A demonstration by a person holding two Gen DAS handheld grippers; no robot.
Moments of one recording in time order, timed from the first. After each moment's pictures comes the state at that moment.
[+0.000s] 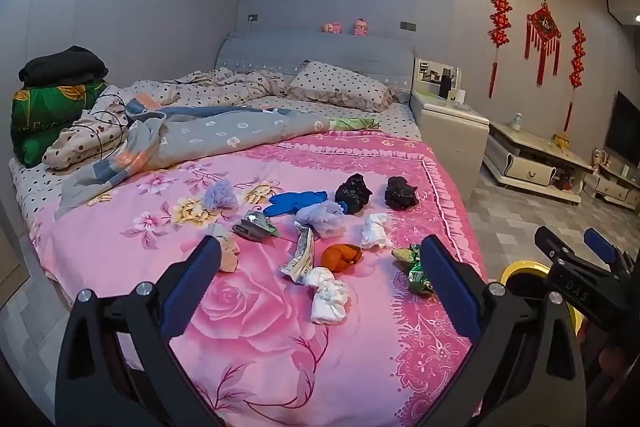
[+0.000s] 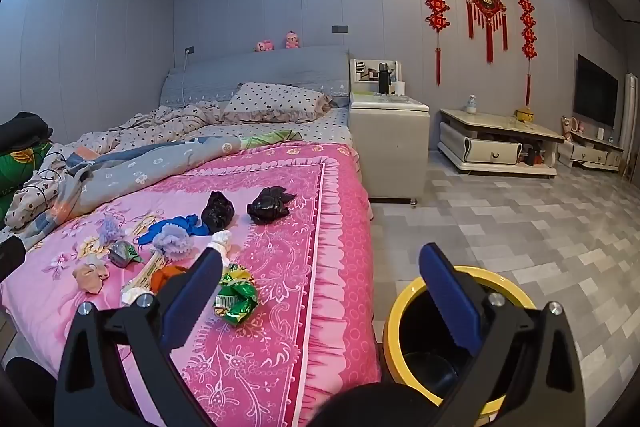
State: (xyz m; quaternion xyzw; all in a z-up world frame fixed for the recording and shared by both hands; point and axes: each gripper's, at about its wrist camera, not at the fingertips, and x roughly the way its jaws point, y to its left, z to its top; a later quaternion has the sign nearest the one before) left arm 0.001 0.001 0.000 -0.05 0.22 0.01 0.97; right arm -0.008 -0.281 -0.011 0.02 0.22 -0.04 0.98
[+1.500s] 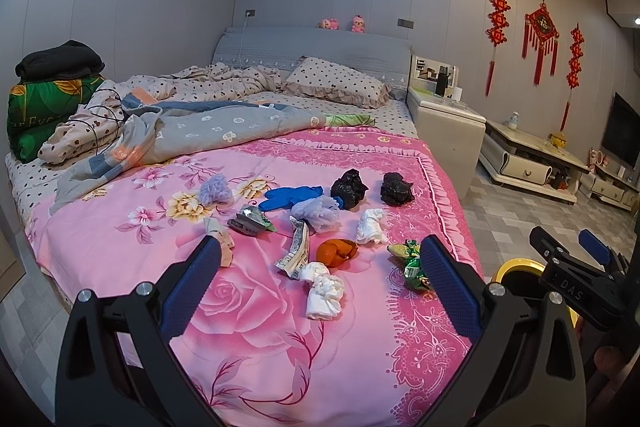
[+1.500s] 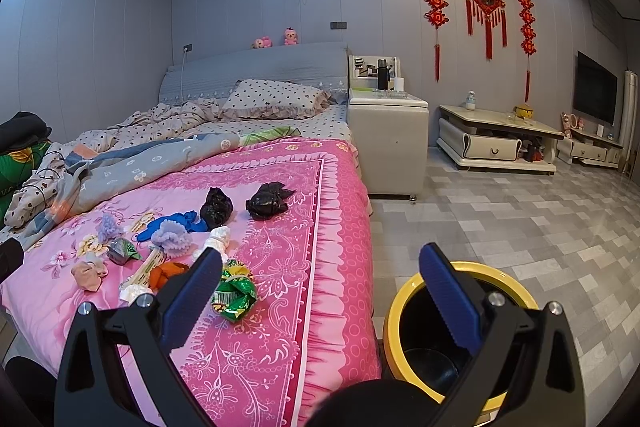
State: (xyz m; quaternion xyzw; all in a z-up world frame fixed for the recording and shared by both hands) left arm 0.001 0.000 -0.008 -0.05 0.23 0.00 0.97; right arm -0.007 -0.283 -0.015 0.02 0.22 -0.04 0.97
